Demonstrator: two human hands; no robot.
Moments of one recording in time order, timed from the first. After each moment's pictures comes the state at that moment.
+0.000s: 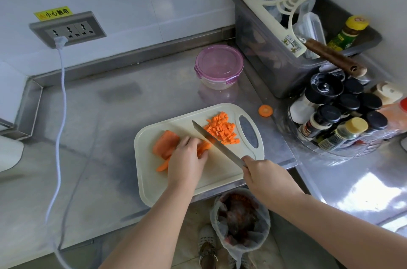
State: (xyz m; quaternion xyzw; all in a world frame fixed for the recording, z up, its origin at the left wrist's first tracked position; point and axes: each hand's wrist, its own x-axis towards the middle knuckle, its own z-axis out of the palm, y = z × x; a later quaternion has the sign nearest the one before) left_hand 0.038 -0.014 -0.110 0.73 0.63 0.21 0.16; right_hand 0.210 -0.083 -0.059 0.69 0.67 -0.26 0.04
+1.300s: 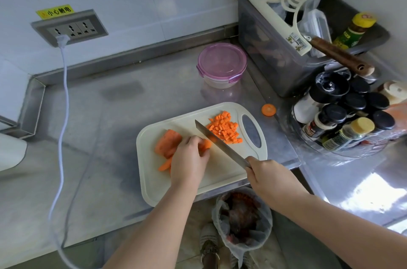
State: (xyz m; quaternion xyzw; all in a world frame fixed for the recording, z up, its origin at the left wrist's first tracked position) left_hand 0.041 -0.013 -0.105 0.69 0.66 0.21 0.20; right_hand 0.213 -0.084 -0.060 0.69 0.67 -0.28 0.02
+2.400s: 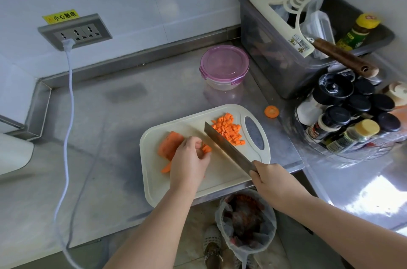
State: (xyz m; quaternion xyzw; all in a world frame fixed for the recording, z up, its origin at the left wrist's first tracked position) left_hand 0.033 -0.011 -0.107 0.66 0.68 0.20 0.24; right_hand 0.219 -0.081 -0.070 0.71 0.61 -0.35 0.01
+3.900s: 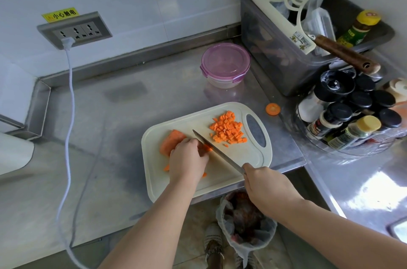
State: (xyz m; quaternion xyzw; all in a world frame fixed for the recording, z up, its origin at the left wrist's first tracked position) left_hand 0.027 -0.004 -0.103 0.69 0.68 0.10 0.21; right_hand 0.193 -0.089 -0.077 0.69 0.67 -0.27 0.09
